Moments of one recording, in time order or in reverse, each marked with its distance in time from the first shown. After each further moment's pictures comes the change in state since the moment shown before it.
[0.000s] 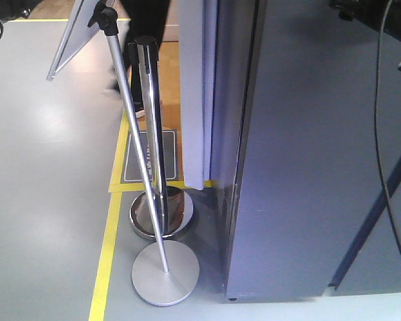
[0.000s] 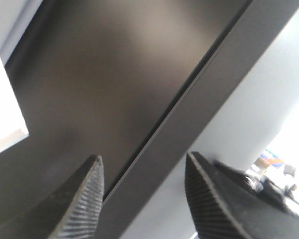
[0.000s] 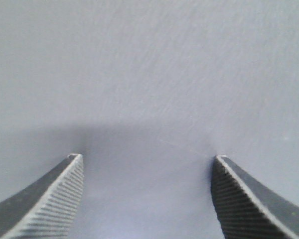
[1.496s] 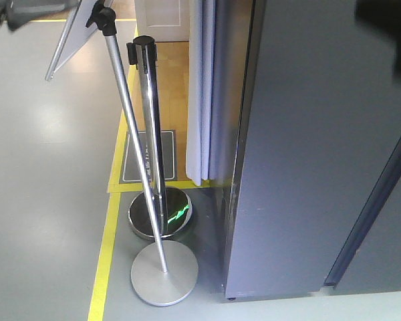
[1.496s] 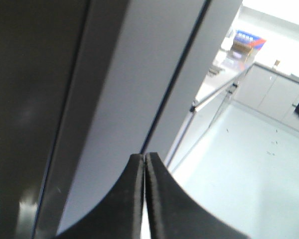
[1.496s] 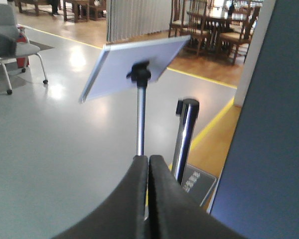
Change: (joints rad) left arm 0.000 -0.270 0.123 0.393 -0.254 -0.088; right arm 0.006 -0.839 0.516 -0.161 0.674 0.030
